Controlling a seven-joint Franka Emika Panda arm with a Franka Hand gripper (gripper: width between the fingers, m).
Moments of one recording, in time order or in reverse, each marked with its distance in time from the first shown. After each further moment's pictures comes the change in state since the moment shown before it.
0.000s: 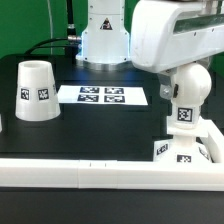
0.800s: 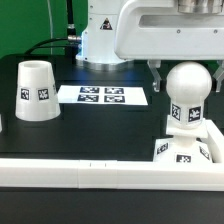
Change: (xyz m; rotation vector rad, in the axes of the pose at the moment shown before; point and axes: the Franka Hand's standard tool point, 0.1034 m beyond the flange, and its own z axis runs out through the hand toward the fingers) arm 0.004 -0.002 -0.002 0.027 0.014 0.810
